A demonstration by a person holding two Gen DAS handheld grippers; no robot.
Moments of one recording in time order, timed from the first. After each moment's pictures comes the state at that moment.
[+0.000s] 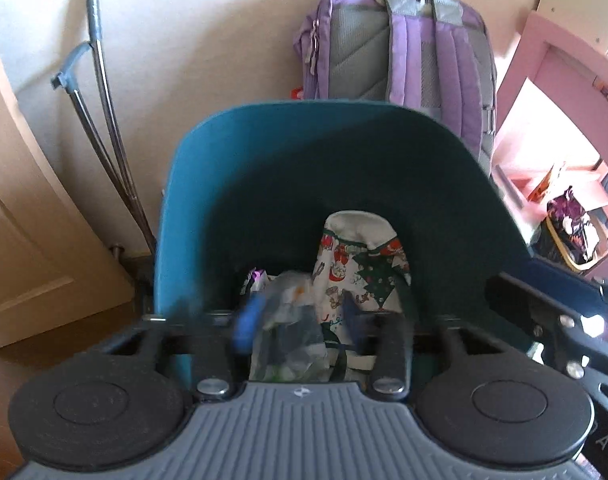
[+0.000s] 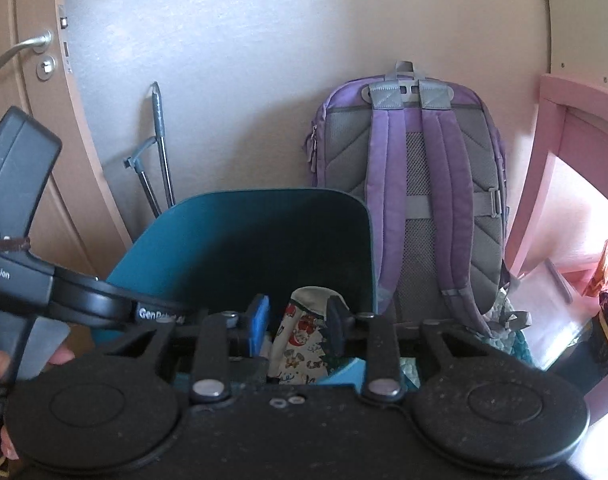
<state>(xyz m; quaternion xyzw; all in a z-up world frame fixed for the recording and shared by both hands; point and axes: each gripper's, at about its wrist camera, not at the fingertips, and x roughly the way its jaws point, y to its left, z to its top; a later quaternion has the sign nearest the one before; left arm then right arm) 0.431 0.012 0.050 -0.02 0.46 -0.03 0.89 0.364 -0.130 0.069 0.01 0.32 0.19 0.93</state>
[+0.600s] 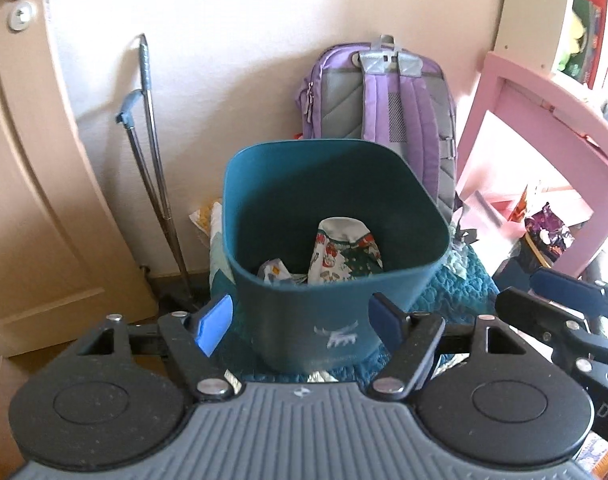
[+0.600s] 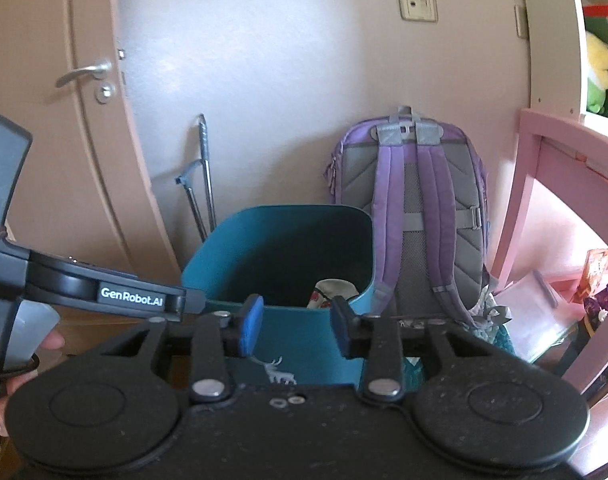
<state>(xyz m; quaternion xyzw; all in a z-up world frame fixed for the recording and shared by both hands) 0.295 0.010 0.121 -0.01 0.40 -0.02 0.92 0.244 -0.166 0.122 0.01 0.27 0.21 0.94</state>
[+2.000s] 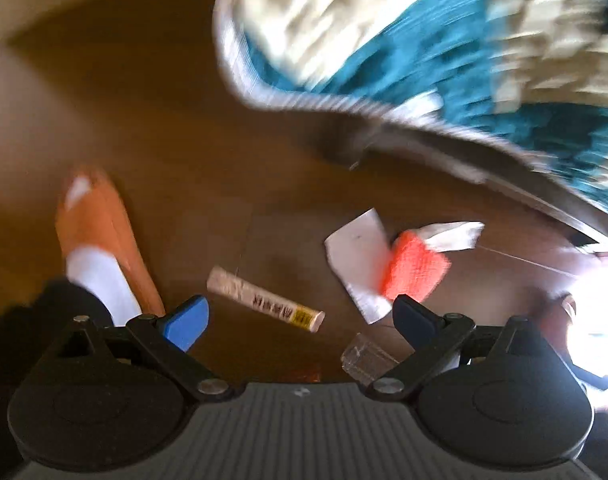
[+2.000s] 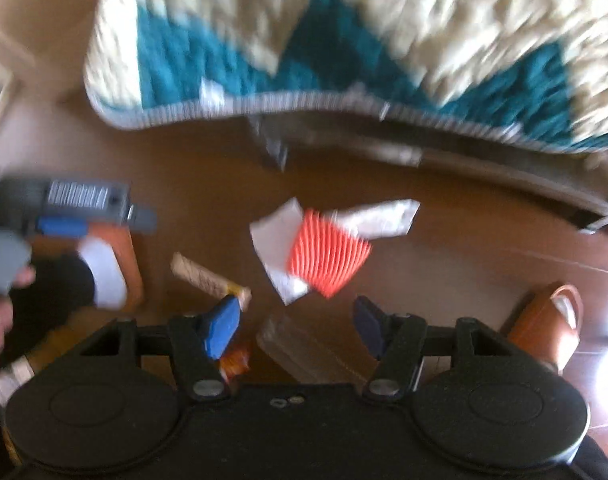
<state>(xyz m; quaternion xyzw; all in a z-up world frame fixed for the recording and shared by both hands) 0.237 0.119 -0.375 -0.18 0.67 0.14 0.71 0.225 -0.112 -0.345 -0.07 0.63 0.26 0.73</state>
